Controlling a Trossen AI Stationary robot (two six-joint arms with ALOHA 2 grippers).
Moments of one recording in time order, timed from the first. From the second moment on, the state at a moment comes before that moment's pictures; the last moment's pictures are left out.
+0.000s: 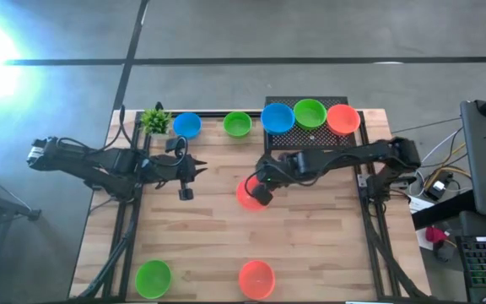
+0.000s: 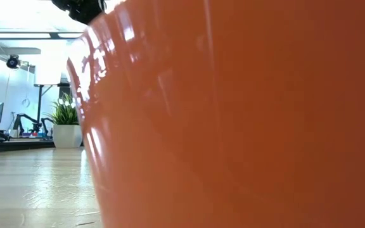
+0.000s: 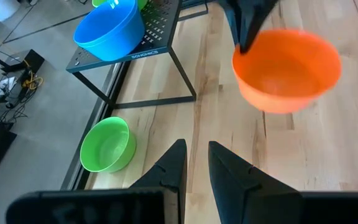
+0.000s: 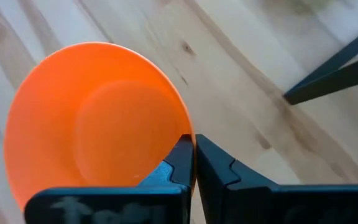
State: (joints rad) left arm -0.16 0.98 0.93 -0.55 -0.49 0.10; right arm 0.05 1.70 1.35 -0.74 0.23 0.69
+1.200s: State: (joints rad) left arm -0.16 0.98 0.93 -0.53 -0.49 0.09; right arm -0.12 1.08 1.35 -1.17 0.50 0.69
